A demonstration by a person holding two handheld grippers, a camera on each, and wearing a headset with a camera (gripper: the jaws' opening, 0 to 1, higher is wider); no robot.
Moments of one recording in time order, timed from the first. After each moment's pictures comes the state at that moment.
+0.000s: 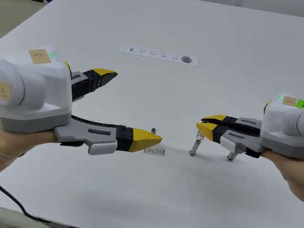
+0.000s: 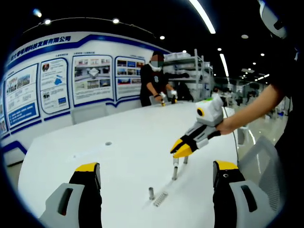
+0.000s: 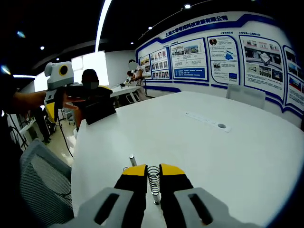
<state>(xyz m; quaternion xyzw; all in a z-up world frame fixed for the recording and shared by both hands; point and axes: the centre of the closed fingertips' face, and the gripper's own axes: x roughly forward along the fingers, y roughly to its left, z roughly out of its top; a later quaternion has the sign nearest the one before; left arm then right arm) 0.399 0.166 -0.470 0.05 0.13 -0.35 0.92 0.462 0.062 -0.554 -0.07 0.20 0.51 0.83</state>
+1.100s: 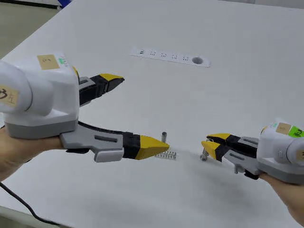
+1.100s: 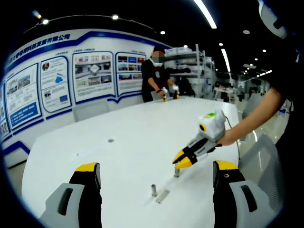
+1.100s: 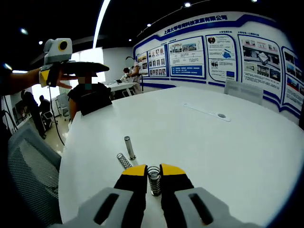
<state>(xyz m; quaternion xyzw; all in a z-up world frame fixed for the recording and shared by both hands) 0.400 0.174 -0.466 0.06 0.15 -0.34 0.93 0.455 0.066 -0.605 -0.08 0.20 0.50 0.84</state>
